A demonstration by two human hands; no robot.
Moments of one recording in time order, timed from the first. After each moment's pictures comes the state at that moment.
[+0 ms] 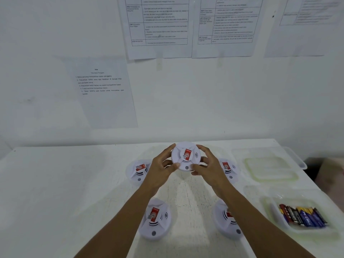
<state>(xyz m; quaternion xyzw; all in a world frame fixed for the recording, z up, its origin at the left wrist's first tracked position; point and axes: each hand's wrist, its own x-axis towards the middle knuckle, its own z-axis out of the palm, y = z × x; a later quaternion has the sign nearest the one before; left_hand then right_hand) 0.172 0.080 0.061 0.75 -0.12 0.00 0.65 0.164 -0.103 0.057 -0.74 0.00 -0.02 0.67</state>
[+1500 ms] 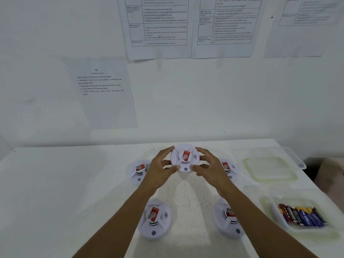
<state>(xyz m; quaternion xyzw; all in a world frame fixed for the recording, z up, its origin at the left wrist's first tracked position) 0.181 0.088 0.047 0.76 -0.11 -0.01 0.63 0.162 -0.111 0.059 -0.77 -0.03 -0.02 0.63</state>
